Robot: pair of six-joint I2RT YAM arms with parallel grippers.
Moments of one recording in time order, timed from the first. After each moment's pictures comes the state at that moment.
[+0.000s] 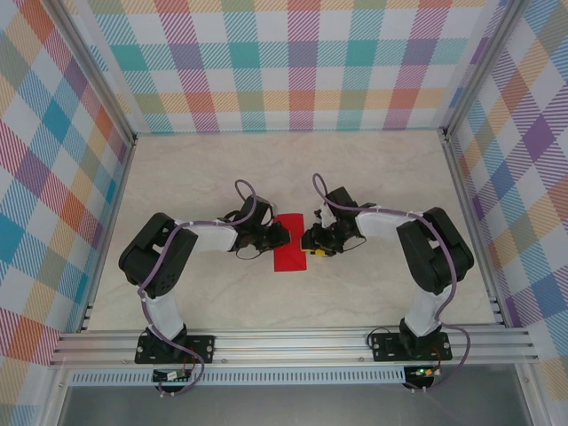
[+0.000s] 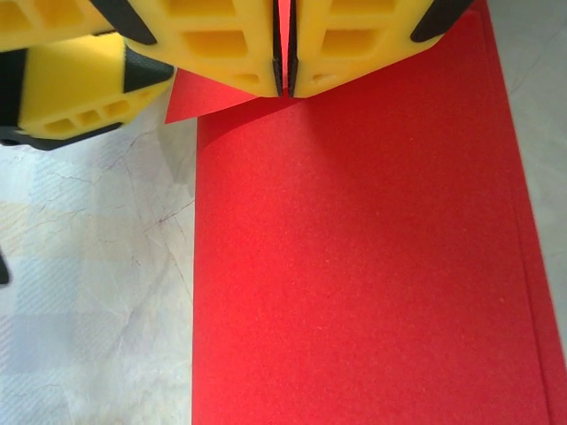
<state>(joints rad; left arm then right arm) -0.59 1.82 0.89 0.04 0.40 -0.81 0.52 1.80 0.97 -0.38 -0.61 0.60</state>
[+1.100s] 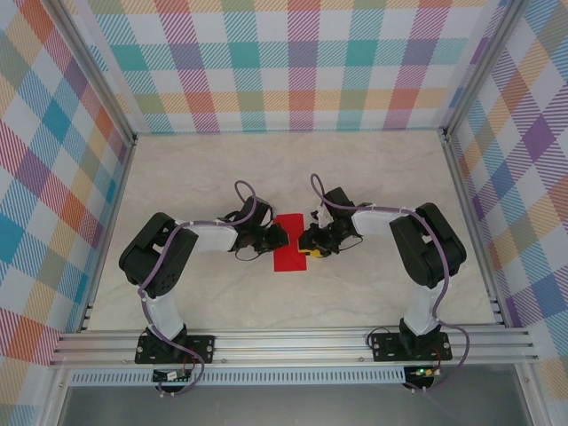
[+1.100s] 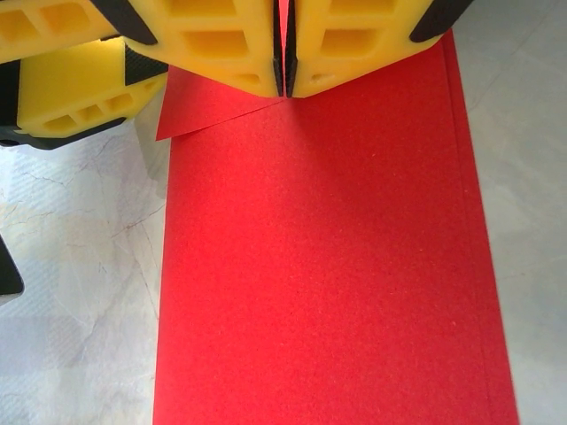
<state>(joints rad) -0.59 1.82 0.89 0.00 0.38 -0.80 0.52 1.85 0.99 -0.35 -0.68 0.63</state>
